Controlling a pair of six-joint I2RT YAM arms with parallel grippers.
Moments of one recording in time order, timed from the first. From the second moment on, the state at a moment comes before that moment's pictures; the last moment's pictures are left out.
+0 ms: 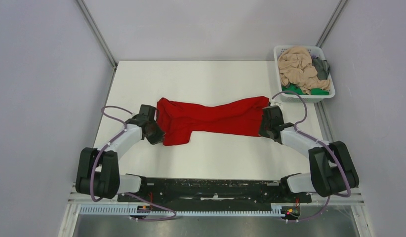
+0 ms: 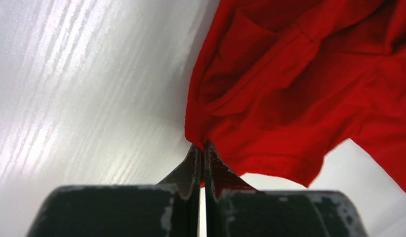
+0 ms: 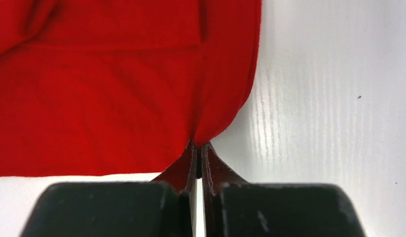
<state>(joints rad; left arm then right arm) -0.17 1.34 0.68 -0.53 -0.02 -0.79 0.26 1.37 0.58 -0.17 0.21 0.45</state>
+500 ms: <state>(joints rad) -0.17 1.02 0.90 -0.57 0.14 -0.79 0.26 1.05 0.72 -0.04 0.23 0.38</state>
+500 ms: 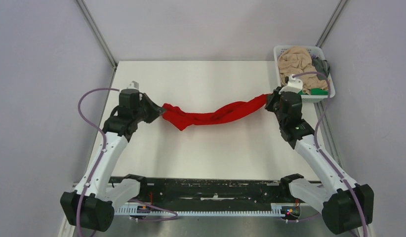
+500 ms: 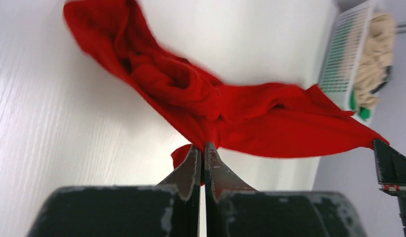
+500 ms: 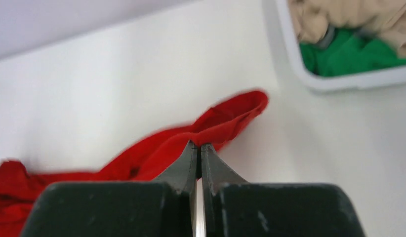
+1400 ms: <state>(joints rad) -0.17 0.86 1.58 -0.57 -0.07 -0.71 0.26 0.75 1.10 0.04 0.35 0.14</state>
